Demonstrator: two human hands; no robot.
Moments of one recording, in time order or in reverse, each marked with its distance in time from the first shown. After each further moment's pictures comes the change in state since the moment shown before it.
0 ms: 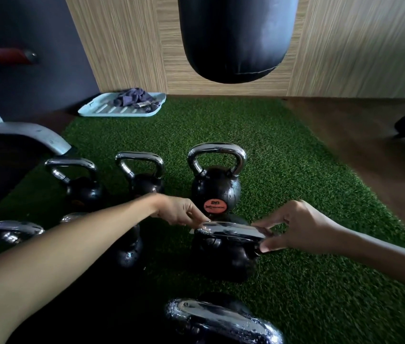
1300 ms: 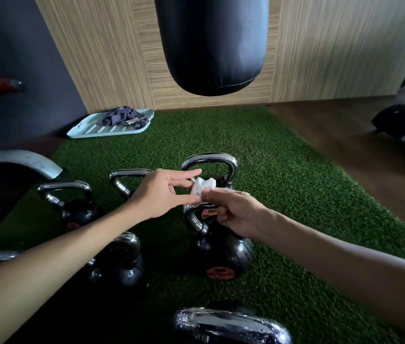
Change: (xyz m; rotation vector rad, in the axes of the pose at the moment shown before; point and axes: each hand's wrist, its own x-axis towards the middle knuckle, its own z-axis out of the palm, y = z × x) left_hand -0.084 0.056 -0.006 0.018 0.879 0.279; right_hand 0.082 -0.082 0.045 1.367 0.183 0.353
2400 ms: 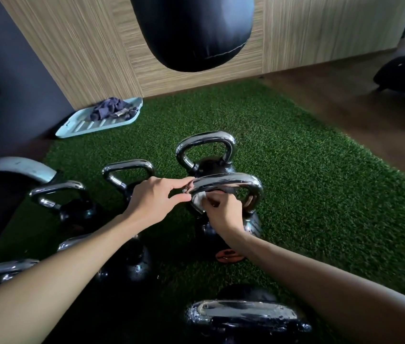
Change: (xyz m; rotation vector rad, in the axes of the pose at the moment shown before) left_hand -0.001 -0.038 0.025 0.548 -0.021 0.022; right_hand 0.060 0.097 0.005 -0.700 0.515 -0.526
